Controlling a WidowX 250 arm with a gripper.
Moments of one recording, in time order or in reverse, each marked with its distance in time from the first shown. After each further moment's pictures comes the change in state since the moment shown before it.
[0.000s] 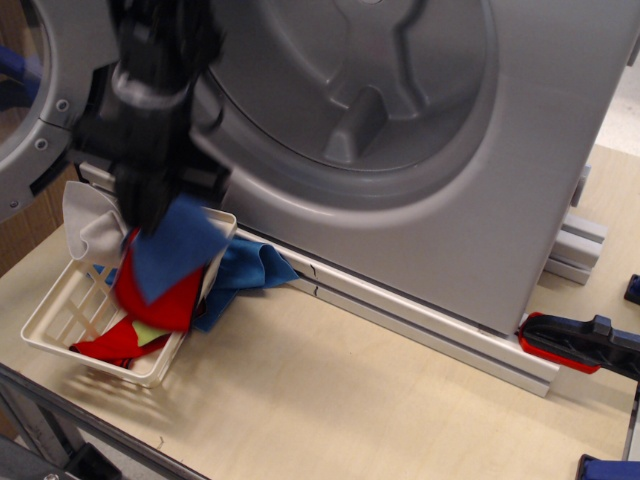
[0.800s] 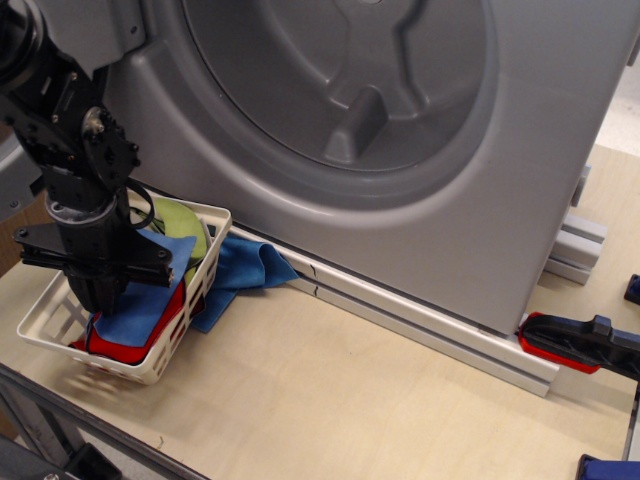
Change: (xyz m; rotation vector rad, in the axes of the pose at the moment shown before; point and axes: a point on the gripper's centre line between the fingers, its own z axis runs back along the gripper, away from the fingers) arm -0.014 0.024 -0.065 -0.108 -0.109 0.119
